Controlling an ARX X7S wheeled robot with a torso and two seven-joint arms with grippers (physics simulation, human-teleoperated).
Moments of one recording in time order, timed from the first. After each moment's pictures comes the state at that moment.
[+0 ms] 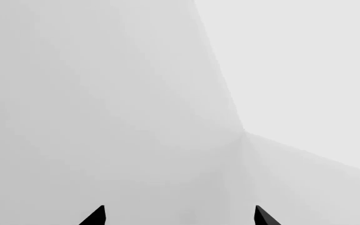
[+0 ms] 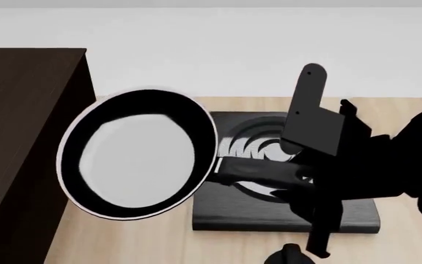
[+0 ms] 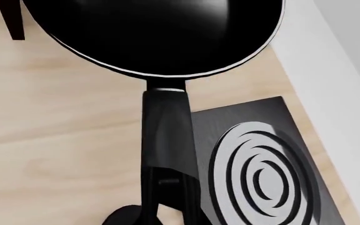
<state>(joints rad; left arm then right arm) 0.37 -0.75 -0.58 0.96 -0.74 0.27 -1.18 1.56 0.83 -1.51 0.21 0.74 0.41 -0.76</state>
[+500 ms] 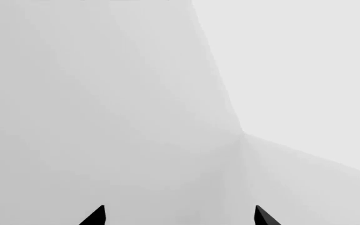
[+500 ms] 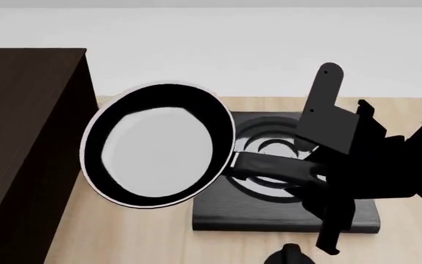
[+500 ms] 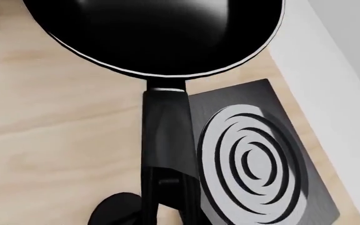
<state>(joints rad) 0.37 -0.75 -0.59 0.96 -0.73 0.27 -1.17 1.56 0.85 -1.50 0.23 0.73 0.44 -0.73</state>
